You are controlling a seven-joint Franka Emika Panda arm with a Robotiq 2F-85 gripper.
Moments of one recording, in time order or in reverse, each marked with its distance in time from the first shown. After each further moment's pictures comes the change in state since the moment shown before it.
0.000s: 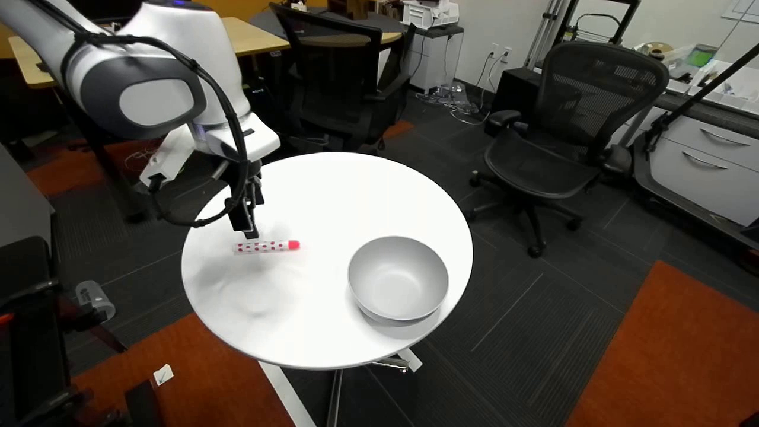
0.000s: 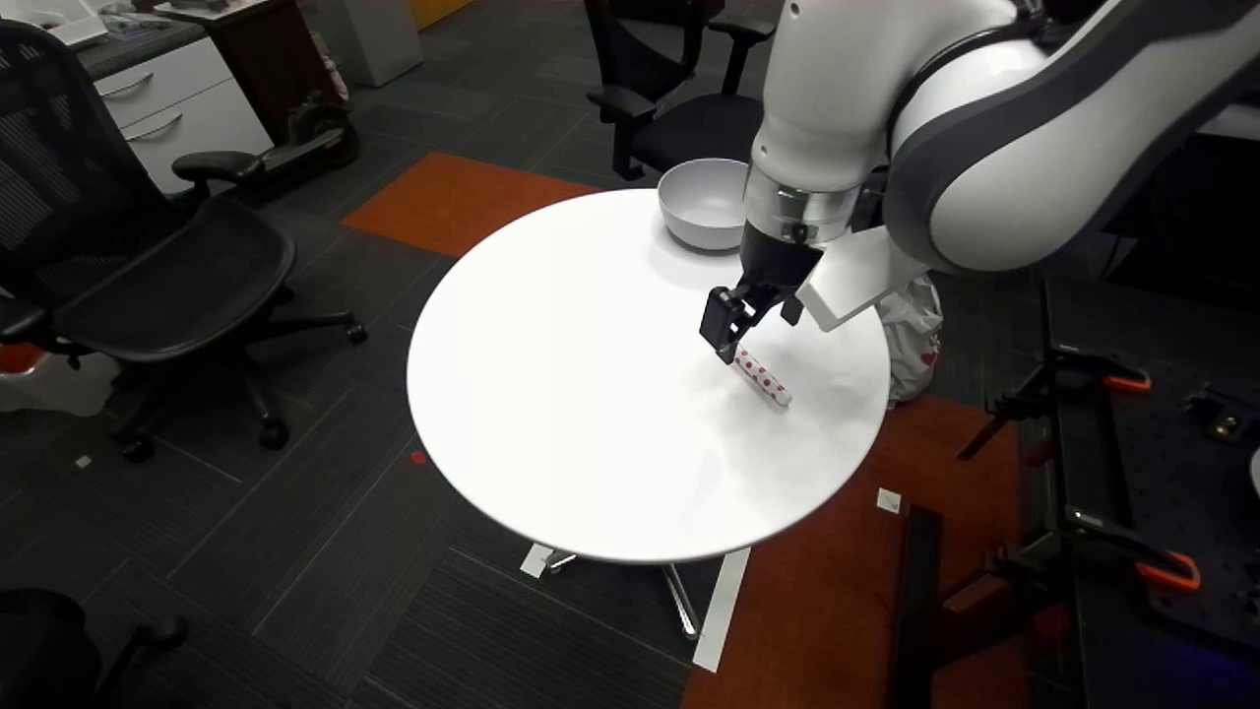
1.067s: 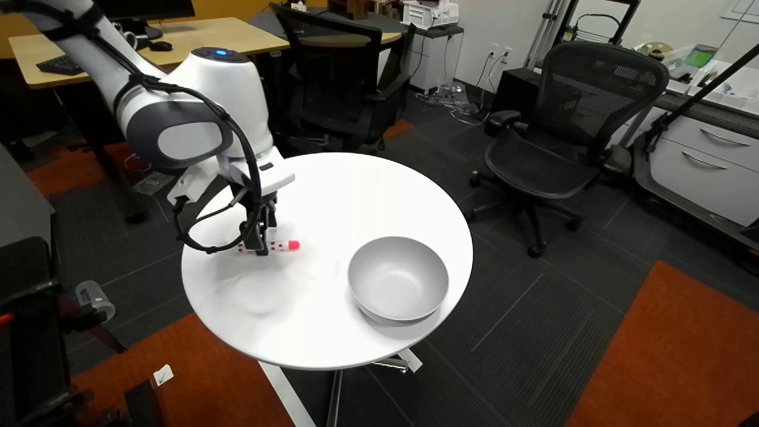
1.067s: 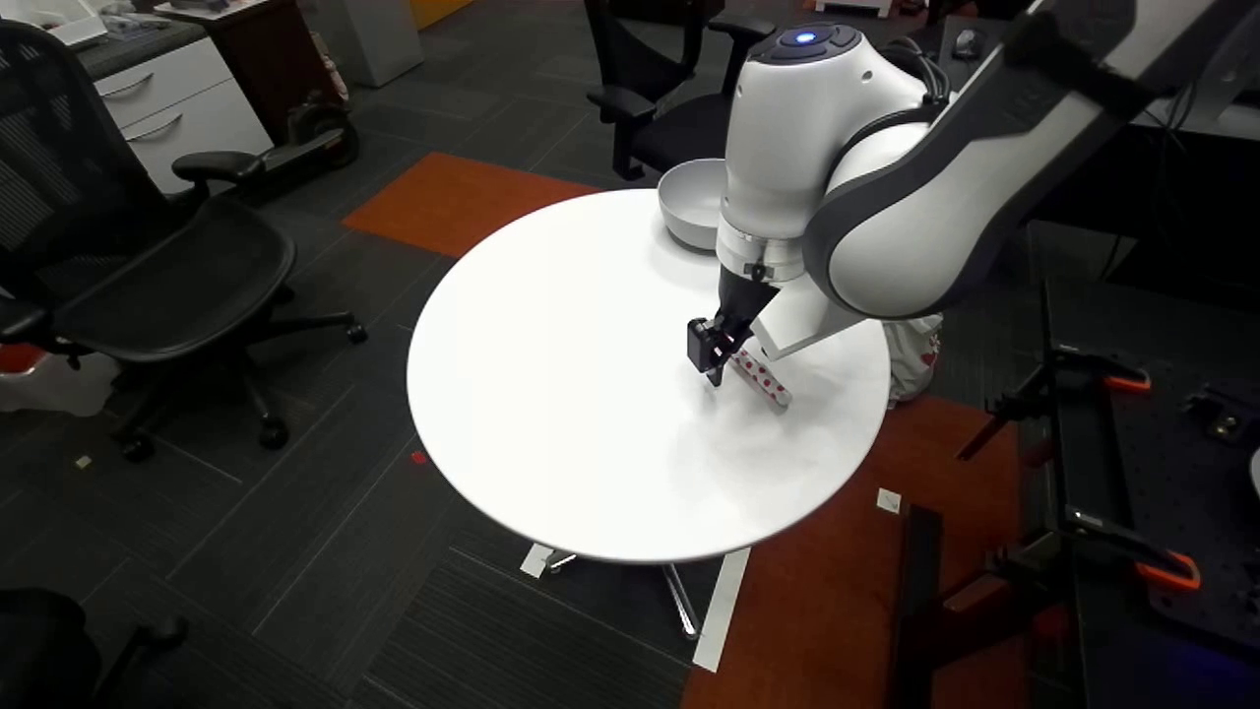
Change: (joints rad) arm 0.026 0.172 -0.028 0.109 0.137 0.012 0.000
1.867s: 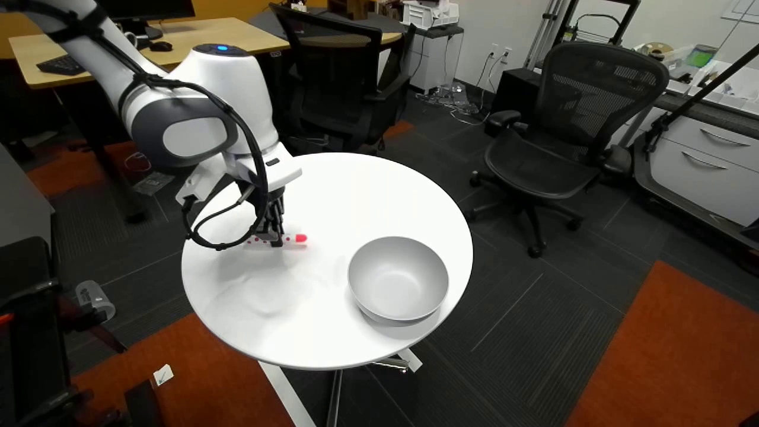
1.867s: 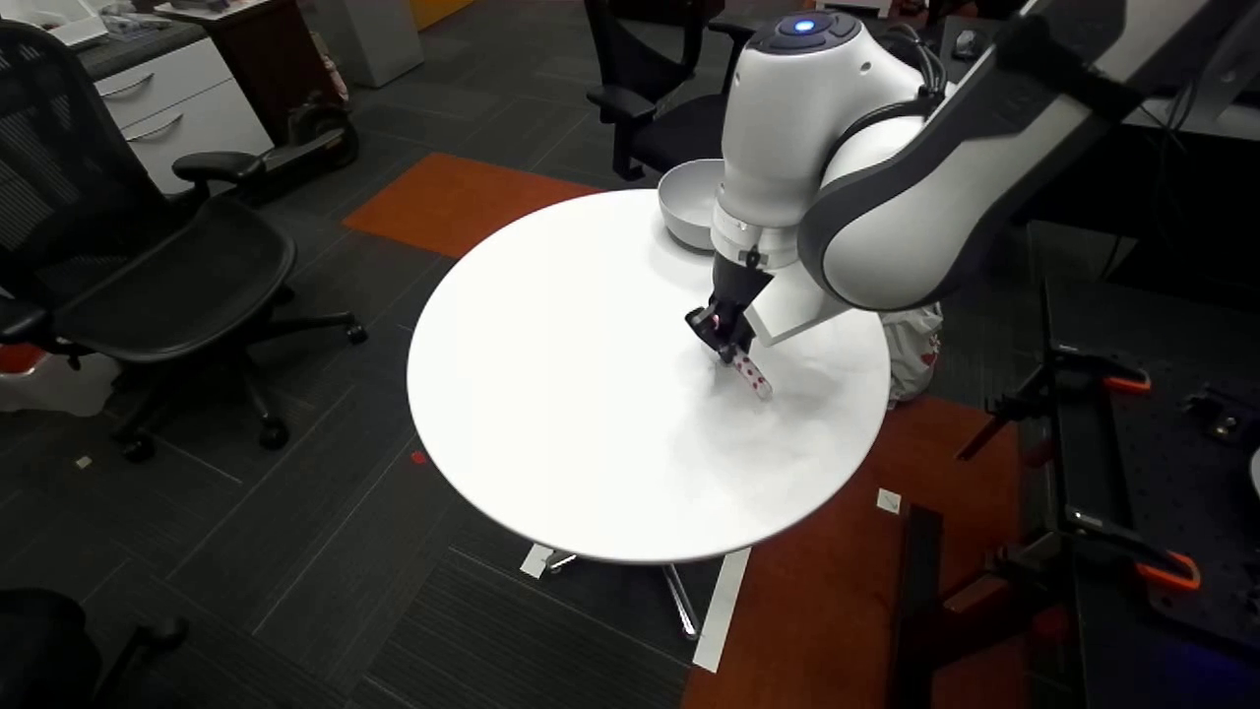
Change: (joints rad) arm 0.070 -0.001 -0.088 0.013 -0.016 0.022 0.000
